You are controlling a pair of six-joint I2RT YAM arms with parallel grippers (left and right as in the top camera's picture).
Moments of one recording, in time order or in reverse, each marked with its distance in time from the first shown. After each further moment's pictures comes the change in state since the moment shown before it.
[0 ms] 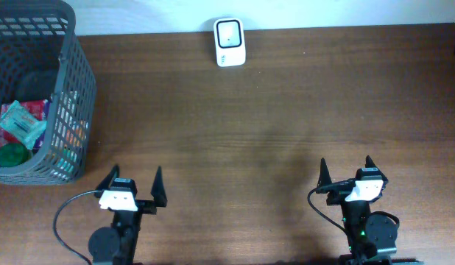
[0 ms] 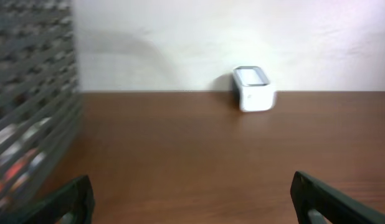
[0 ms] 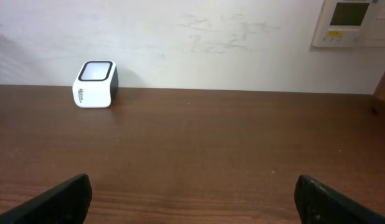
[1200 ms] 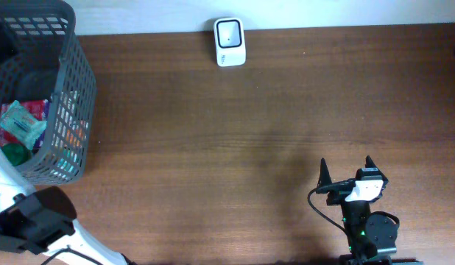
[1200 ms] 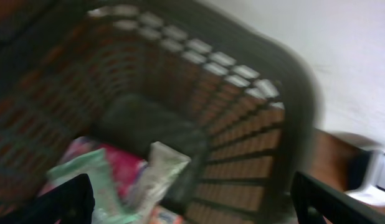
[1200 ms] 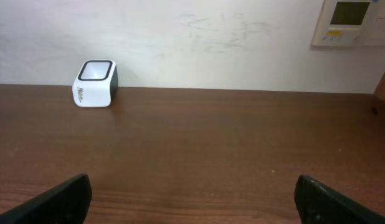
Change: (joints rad) left arm 0.541 1.992 2.420 -1.126 0.147 -0.019; right arm 0.000 0.002 0.000 0.000 0.000 0.000
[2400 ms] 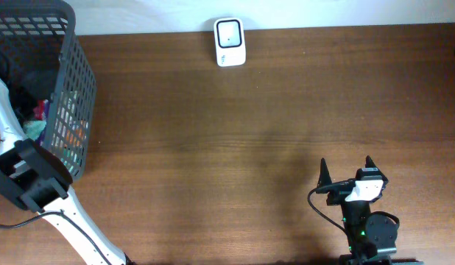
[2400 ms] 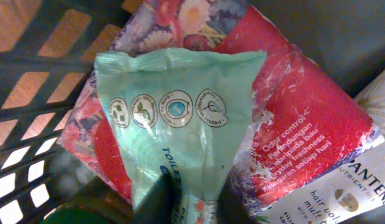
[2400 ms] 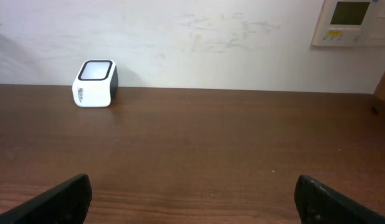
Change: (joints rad) left arm 0.001 0.453 0.006 -0.201 -0.502 -0.106; right arm 0.000 0.000 0.000 0.000 0.000 0.000
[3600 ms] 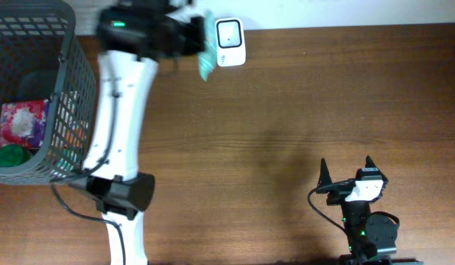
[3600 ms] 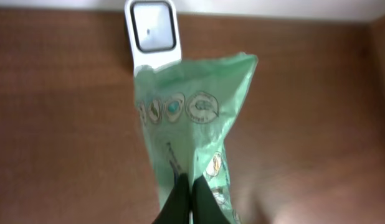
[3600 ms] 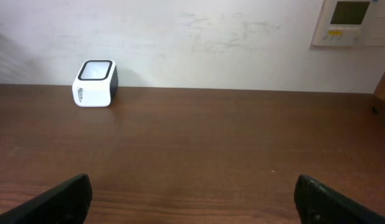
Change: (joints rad) left arm -0.858 -0.303 0.139 0.060 0.446 -0.117; right arm 0.000 0.000 0.000 0.000 0.000 0.000
